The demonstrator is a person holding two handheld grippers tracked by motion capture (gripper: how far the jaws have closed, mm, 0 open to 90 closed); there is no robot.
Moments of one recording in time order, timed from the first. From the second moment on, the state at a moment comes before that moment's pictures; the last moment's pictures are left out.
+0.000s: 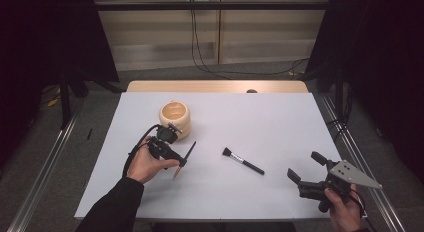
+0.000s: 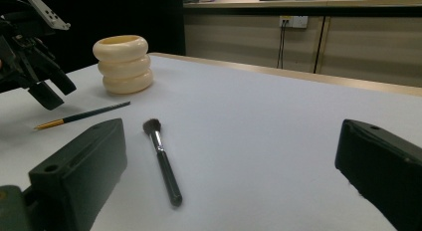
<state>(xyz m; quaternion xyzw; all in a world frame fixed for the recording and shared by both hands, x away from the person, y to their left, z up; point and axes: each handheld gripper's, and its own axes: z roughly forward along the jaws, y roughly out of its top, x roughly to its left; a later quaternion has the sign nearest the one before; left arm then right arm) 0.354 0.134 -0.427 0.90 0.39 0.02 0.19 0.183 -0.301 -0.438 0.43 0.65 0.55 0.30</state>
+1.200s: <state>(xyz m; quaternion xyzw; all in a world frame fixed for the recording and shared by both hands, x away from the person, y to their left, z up) 0.347 0.109 -0.443 0.92 0.38 0.01 0.10 0.183 -0.299 -0.439 0.43 0.65 0.55 0.30</state>
